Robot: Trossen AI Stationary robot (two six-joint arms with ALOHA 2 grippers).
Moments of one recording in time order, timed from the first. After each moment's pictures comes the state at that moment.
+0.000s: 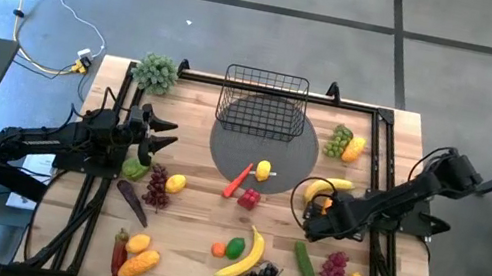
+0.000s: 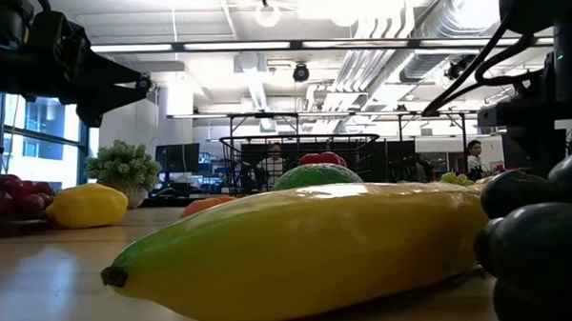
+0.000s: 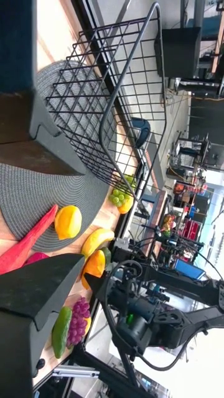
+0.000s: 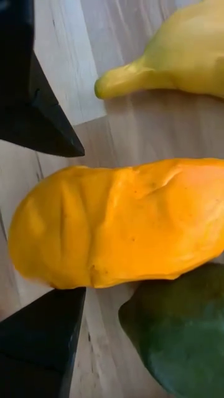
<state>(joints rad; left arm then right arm) 0.35 0.03 0.03 -0.04 -0.04 -0.26 0.48 1.47 0.75 -0.92 0.09 2.28</state>
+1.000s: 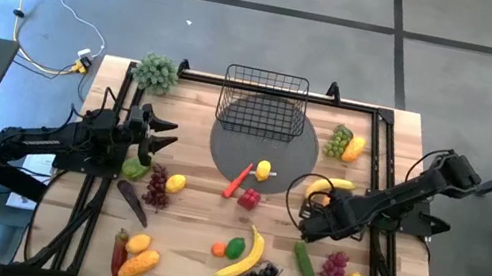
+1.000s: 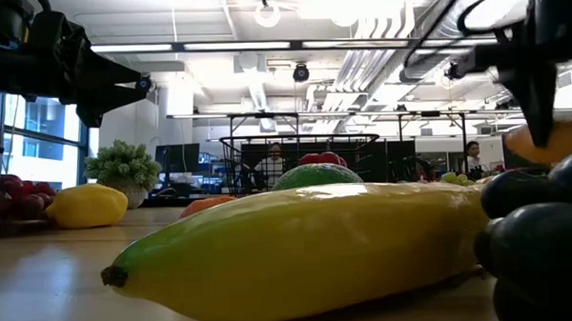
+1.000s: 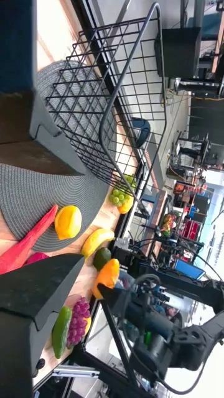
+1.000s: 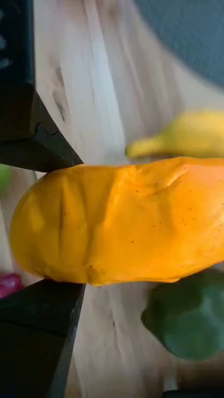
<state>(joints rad) 0.35 0.03 0.03 -0.04 -0.04 -0.26 0.48 1.48 1.00 -1.16 0.14 2.27</state>
